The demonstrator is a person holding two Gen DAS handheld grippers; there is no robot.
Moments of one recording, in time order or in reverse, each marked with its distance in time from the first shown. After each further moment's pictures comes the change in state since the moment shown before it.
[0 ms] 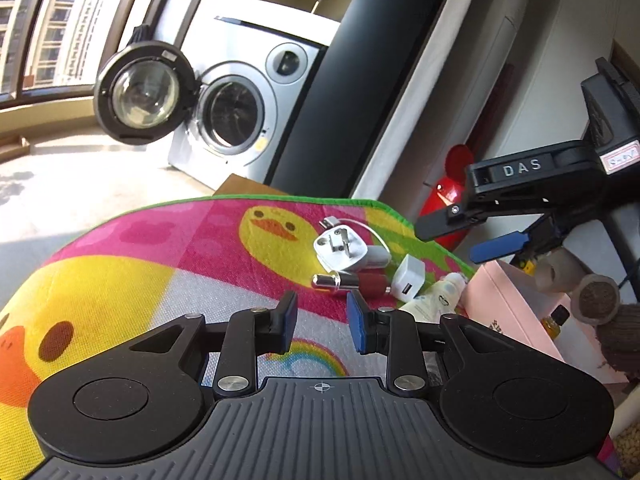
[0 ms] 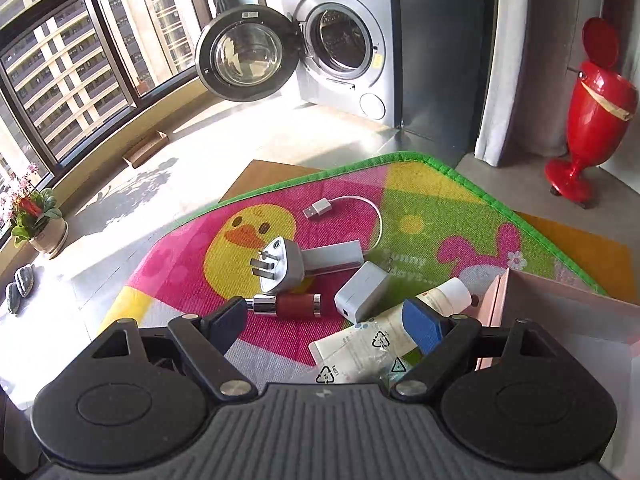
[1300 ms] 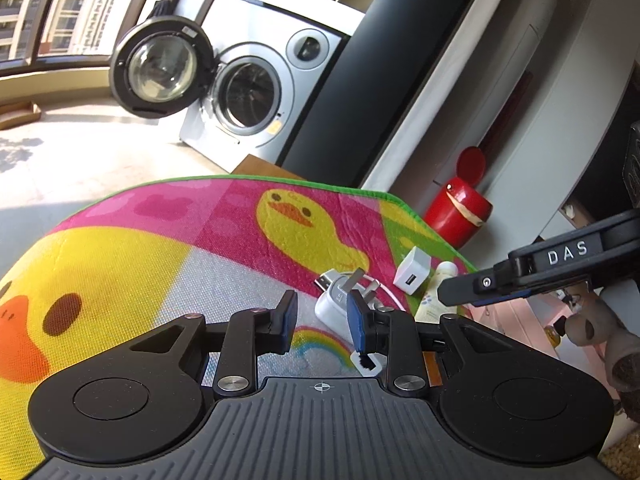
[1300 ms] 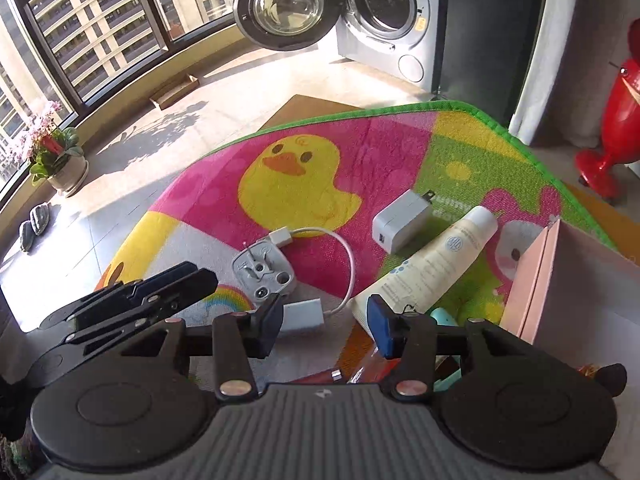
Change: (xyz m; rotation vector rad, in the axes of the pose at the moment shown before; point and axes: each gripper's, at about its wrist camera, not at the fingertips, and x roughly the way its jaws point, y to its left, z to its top) left arm -0.004 0.009 -0.001 -0.078 0.029 0.011; right arm -0.008 0.015 -0.034 -0.106 0.094 0.033
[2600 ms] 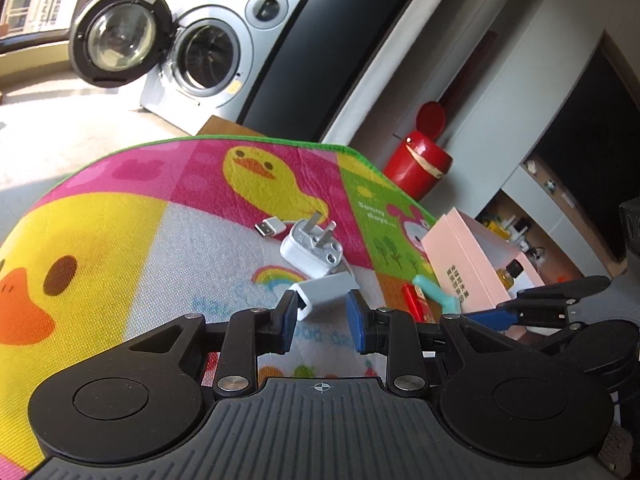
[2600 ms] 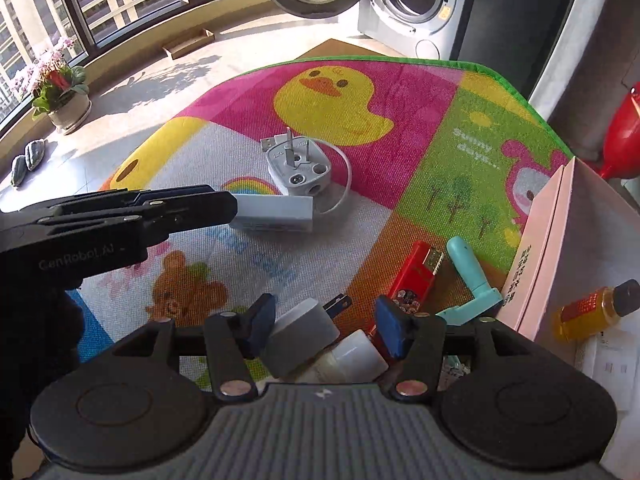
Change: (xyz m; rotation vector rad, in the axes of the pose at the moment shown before) left arm -0.031 -0.002 -0.008 0.086 0.167 -0.118; right arm -0.012 0.042 -0.085 -0.212 0.045 -0.036
